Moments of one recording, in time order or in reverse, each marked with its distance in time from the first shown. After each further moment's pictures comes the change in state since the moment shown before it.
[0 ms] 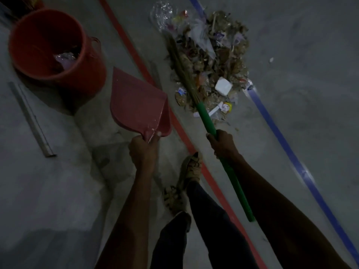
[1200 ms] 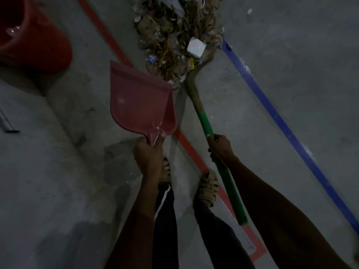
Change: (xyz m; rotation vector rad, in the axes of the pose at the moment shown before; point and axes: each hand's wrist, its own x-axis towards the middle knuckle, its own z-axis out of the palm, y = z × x) left_hand -0.222 -0.055 0.112 -0.054 -0.018 0.137; right_hand -0.077 0.236 -0.006 0.340 0.002 0.245
